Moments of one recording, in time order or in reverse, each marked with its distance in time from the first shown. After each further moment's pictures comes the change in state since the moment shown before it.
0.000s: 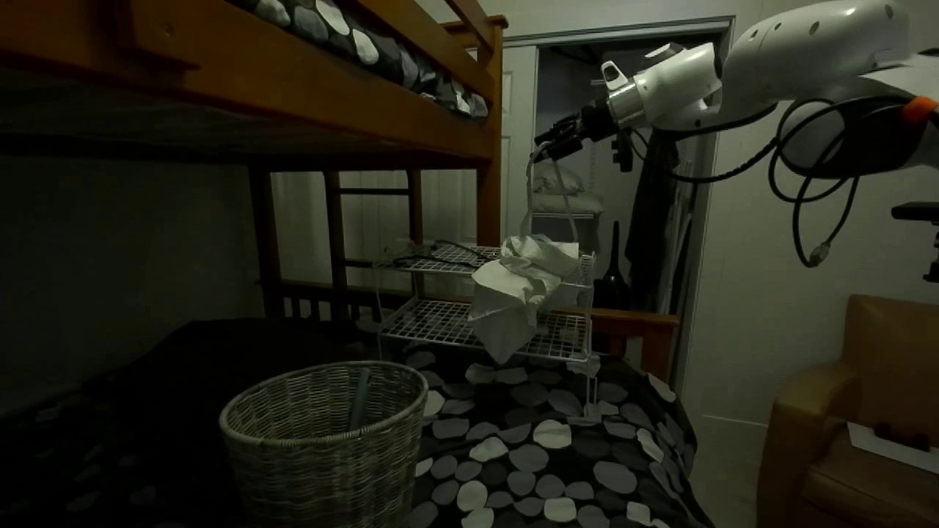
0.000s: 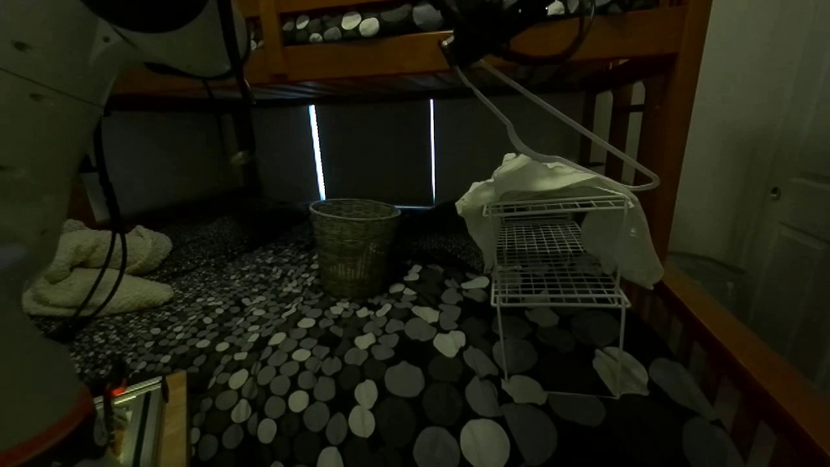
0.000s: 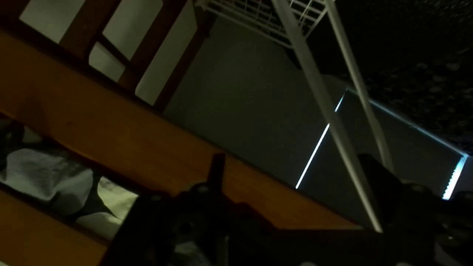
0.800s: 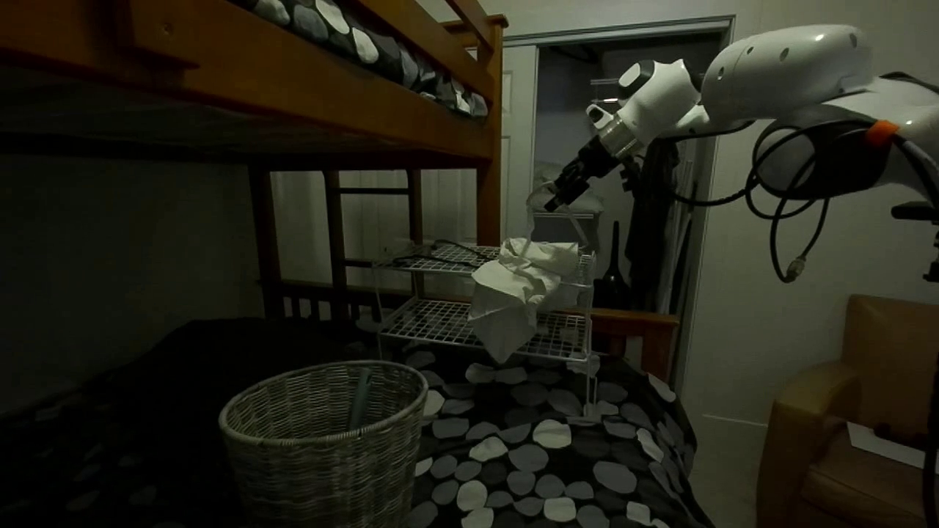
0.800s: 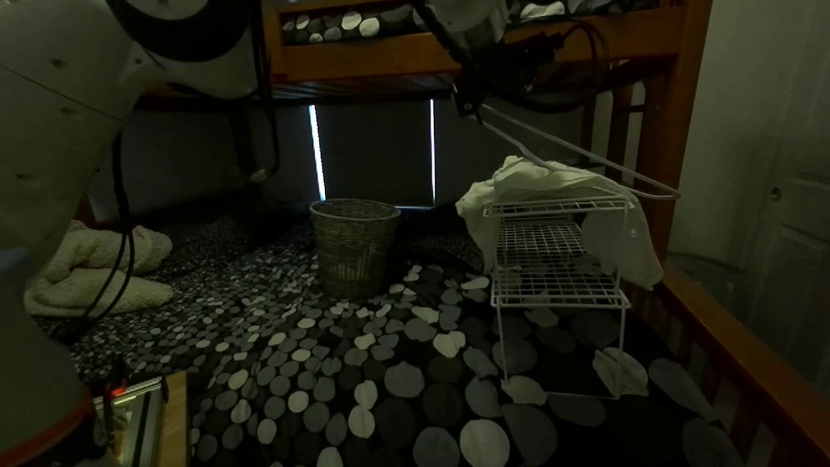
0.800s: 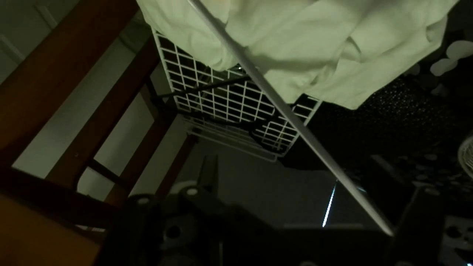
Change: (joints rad) arm 0.028 0.099 -0.009 0.080 -0.350 0.021 0.269
